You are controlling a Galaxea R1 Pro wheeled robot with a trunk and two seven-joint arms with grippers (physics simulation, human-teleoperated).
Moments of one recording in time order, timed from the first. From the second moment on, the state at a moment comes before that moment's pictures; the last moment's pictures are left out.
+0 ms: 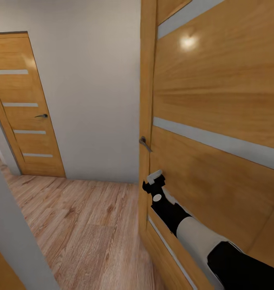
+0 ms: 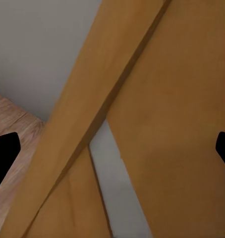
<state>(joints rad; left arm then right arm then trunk) 0.00 0.01 0.01 -0.07 0.22 -0.12 0.01 -0.93 0.17 0.55 -0.42 0.10 0.04 -0.34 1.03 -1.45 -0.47</state>
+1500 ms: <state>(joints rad) 0.00 0.01 0.01 -0.08 0.22 -0.13 0.01 -1.14 0.14 0.50 -0.21 0.10 0.06 -0.35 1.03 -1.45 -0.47</state>
